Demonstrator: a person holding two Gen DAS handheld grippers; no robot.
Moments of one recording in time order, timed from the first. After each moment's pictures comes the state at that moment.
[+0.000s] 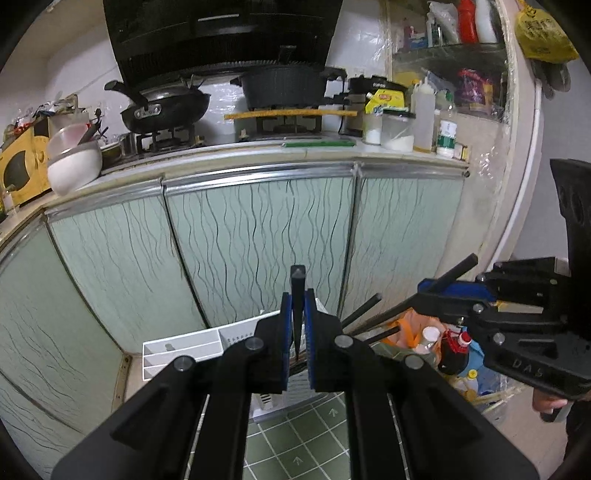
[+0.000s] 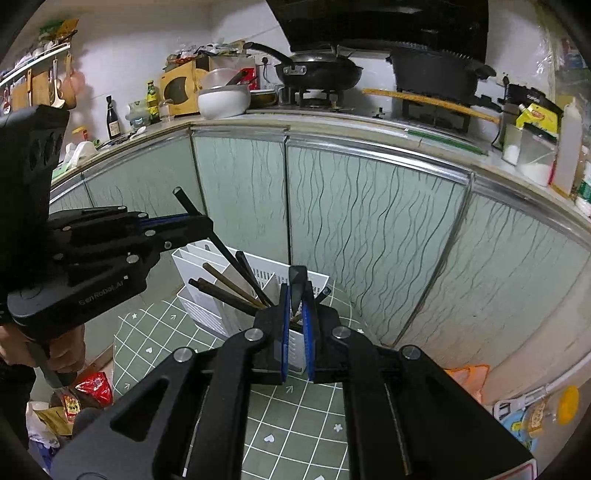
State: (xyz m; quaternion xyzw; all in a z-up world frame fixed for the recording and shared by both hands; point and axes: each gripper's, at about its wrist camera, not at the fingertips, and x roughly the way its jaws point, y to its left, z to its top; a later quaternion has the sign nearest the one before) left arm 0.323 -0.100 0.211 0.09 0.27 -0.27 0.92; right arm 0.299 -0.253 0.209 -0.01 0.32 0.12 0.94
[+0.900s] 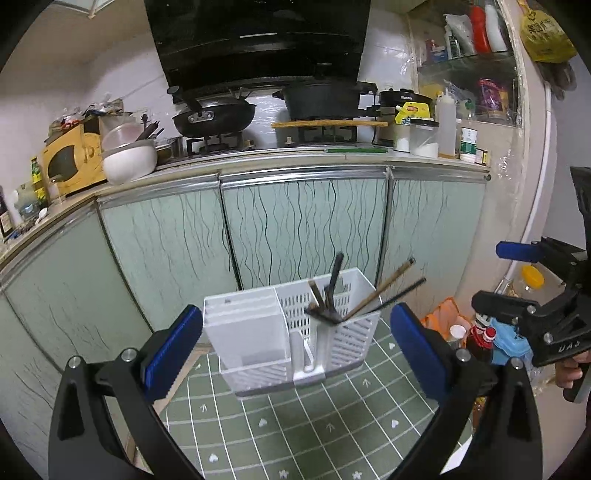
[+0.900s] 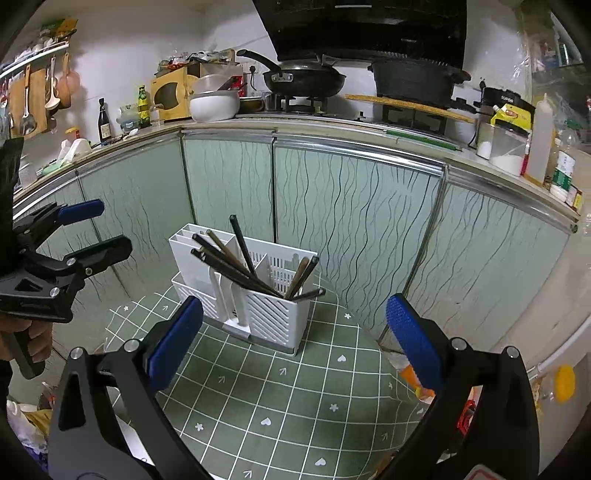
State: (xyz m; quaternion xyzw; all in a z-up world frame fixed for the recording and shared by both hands) left arm 0.255 -0.034 0.199 0.09 0.23 -0.20 0.95; right arm 0.235 -0.248 0.196 -0.01 0.29 0.08 0.96
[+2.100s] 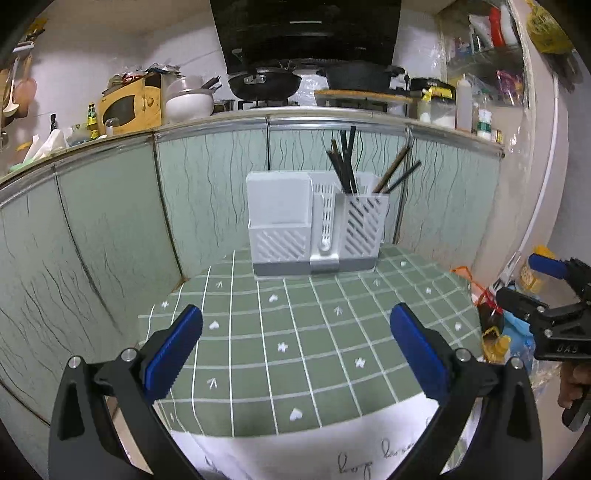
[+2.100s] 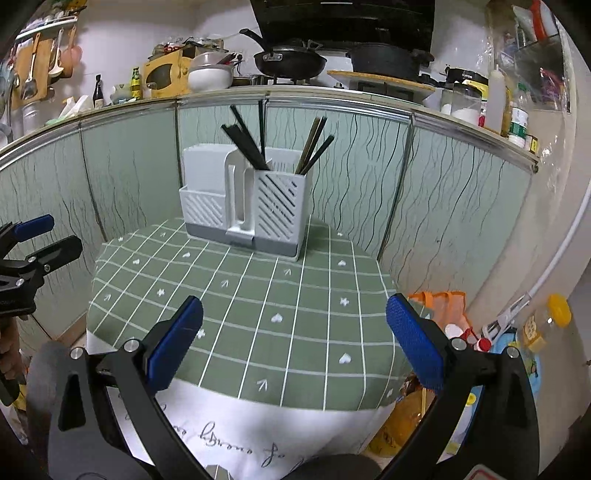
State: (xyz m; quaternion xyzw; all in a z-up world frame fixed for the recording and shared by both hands) left arm 0.109 0.020 0.073 0.05 0.25 -0.12 0.96; right arm 0.091 -0.214 0.071 -0.02 0.28 0.02 0.96
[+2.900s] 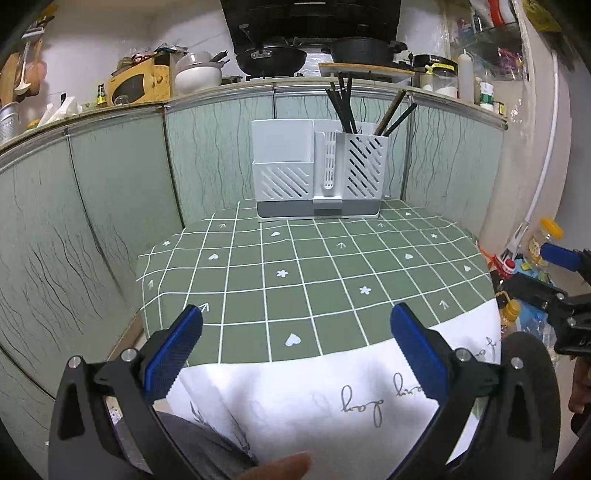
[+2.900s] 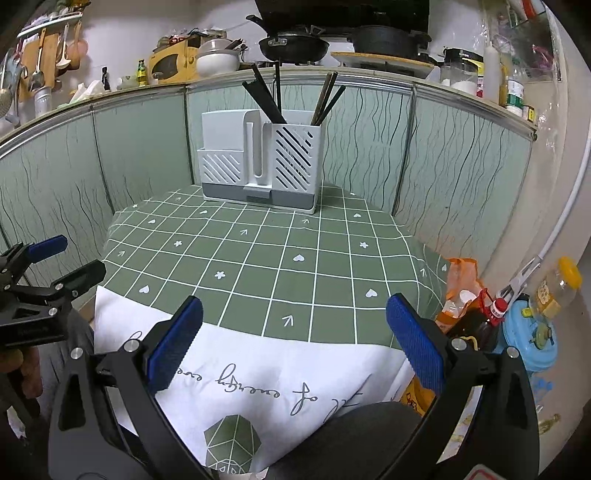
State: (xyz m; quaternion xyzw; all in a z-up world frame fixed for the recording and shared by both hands) left arm 0.065 0.023 0.004 0.05 0.28 -0.10 0.95; right arm 0.045 -0.199 0.014 0.00 0.30 0.02 0.95
